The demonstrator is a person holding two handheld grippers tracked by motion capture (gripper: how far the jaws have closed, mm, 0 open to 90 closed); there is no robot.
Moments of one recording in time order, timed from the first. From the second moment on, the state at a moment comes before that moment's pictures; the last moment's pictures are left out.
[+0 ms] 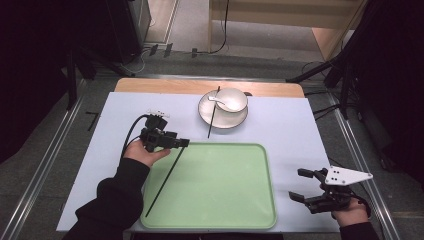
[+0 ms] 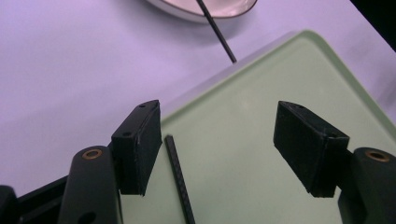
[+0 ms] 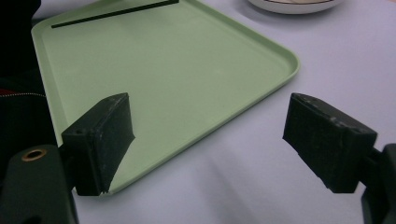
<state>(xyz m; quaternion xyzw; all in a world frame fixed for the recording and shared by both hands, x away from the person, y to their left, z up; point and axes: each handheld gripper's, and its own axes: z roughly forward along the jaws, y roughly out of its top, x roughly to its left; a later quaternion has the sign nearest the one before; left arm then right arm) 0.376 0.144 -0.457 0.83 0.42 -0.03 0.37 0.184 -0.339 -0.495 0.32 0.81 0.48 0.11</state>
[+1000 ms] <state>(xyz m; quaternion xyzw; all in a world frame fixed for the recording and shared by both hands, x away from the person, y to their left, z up) 0.463 0.058 -0.450 0.85 0.41 -0.01 0.33 0.184 -0.339 -0.495 0.32 0.80 0.49 0.11</state>
